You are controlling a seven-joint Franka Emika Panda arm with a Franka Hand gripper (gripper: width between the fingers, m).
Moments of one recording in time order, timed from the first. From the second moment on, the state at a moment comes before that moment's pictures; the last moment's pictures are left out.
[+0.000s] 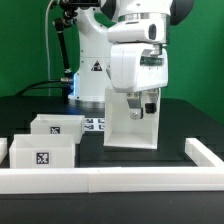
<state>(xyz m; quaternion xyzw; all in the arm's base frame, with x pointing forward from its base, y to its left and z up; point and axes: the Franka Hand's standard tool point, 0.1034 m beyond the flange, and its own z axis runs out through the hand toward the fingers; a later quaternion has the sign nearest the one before) 0.555 0.047 0.086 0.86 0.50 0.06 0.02</state>
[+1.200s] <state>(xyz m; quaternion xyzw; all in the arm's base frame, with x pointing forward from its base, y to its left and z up) 0.544 0.071 0.094 0.98 0.19 0.05 -0.02</state>
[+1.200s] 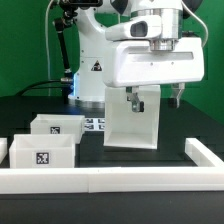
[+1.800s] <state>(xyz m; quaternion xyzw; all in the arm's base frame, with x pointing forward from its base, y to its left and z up) 0.521 0.080 0.112 1.00 -0.06 0.04 -0.04</state>
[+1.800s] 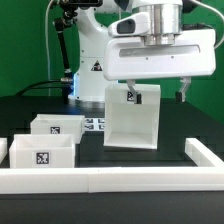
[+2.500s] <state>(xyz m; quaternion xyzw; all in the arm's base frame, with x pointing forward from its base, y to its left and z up) 0.466 0.084 0.135 1.00 -0.08 0.04 -0.03</state>
